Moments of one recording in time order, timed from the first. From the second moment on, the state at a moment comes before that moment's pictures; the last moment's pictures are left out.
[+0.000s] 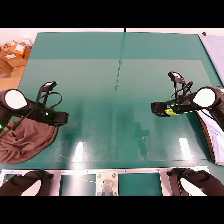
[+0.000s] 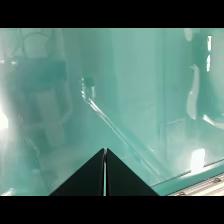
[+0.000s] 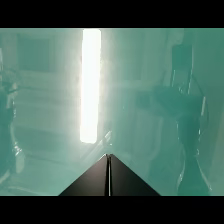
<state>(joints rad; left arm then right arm) -0.15 -0.94 0.82 1.22 -1.26 -1.52 0.21 -0.96 0.88 -1.35 1.16 1.78</state>
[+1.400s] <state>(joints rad) 0.15 -1.08 0.76 1.61 -1.05 -1.64 0.21 -0.96 0.88 -1.35 1.15 1.78</state>
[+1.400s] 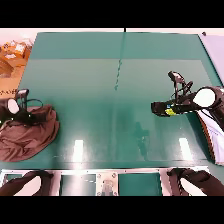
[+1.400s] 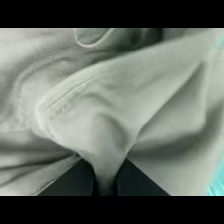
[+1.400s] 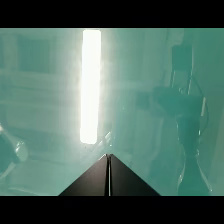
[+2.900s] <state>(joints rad) -0.17 -1.36 1.24 1.36 -1.05 -1.66 0.10 -1.12 0.90 -1.30 1.01 1.77</state>
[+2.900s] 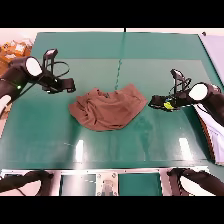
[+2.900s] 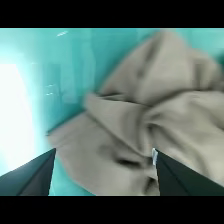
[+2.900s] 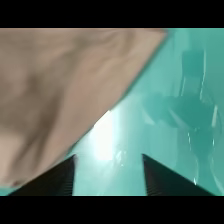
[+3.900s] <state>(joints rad) -0.12 -1.65 1.22 0.97 -0.97 -1.42 -0.04 -1.74 1.19 -0.72 0.97 1.34</state>
